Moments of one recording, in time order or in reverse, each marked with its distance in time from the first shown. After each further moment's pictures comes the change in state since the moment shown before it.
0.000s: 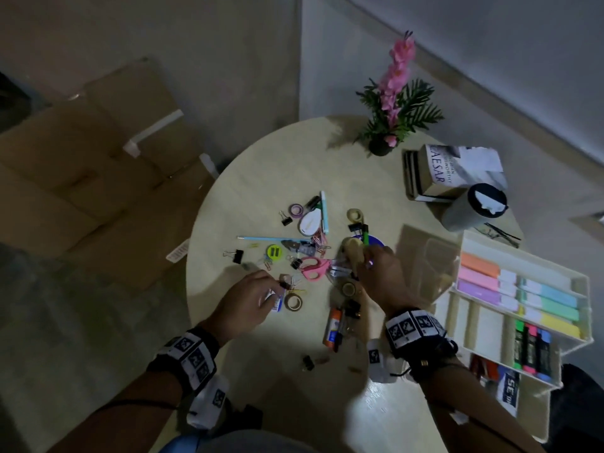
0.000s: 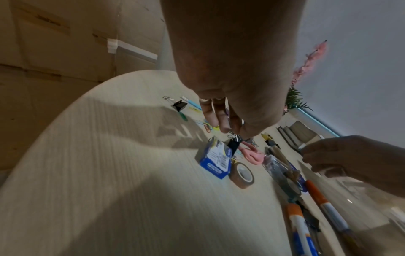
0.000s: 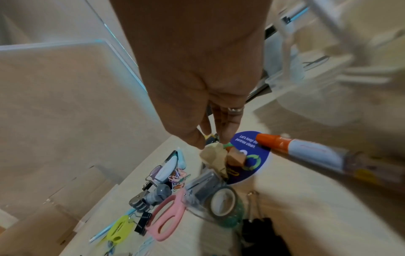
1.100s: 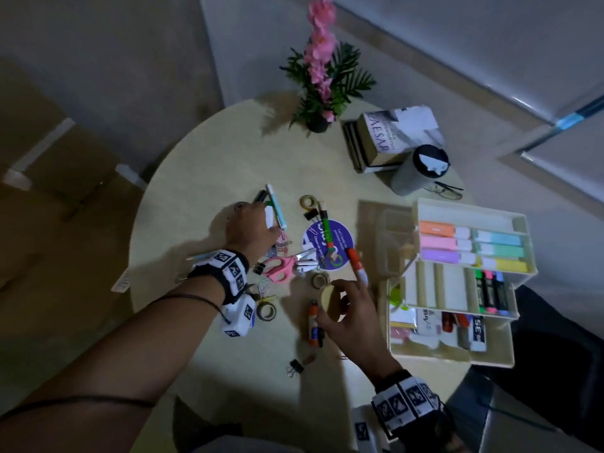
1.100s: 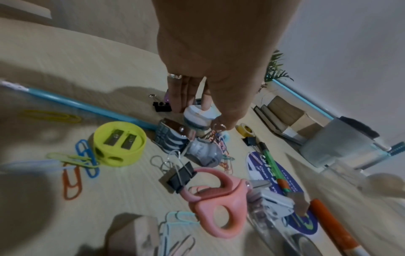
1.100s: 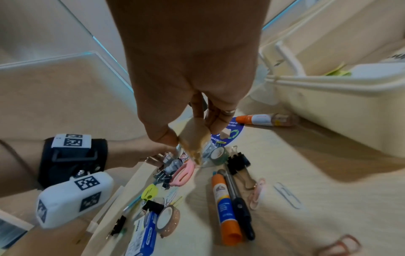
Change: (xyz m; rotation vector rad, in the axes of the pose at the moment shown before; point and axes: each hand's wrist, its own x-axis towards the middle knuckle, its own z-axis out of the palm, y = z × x) left_hand 0.197 0.059 -0.004 0.373 -0.002 -0.188; right_hand -0.117 -0.015 0.021 0.356 0.129 0.137
